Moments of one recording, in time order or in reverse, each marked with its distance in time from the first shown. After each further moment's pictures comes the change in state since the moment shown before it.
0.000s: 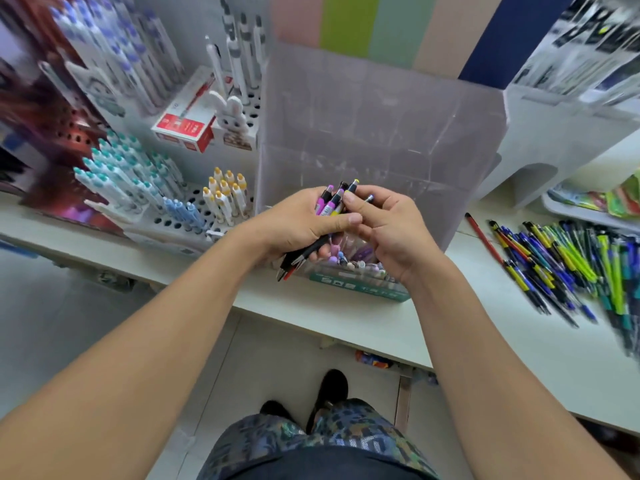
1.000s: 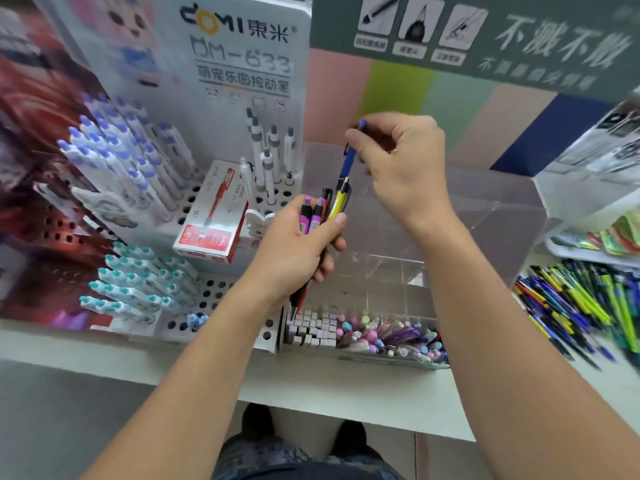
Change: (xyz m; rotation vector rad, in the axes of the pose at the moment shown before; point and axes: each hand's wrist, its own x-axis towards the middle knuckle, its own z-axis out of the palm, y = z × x) left_hand 0.024 0.052 -0.098 -0.179 0.278 0.140; right_hand 0.136 -0.113 0.081 -0.803 0.353 -0.688
